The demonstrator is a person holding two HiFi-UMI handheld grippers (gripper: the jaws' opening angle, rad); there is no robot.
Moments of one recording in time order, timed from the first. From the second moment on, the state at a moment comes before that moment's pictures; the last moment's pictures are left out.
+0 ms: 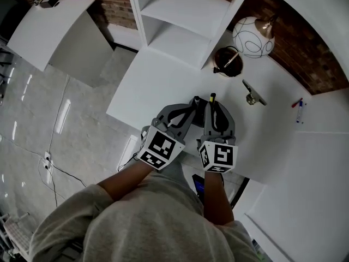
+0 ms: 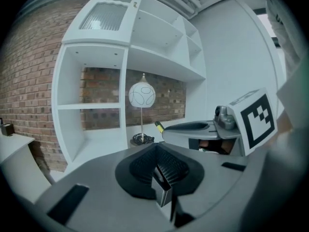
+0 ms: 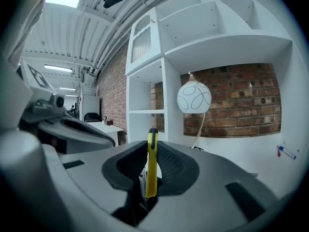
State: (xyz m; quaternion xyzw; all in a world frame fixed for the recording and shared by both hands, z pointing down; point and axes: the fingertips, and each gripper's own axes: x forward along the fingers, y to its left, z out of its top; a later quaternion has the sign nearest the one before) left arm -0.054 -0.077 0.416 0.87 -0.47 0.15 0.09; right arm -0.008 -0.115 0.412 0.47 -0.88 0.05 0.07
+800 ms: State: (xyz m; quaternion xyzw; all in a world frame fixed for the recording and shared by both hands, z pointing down) left arm -0.058 -0.076 0.417 0.86 -0.48 0.15 0.10; right arm -0.013 -0.103 0.473 0.41 -0.88 0.11 0.19
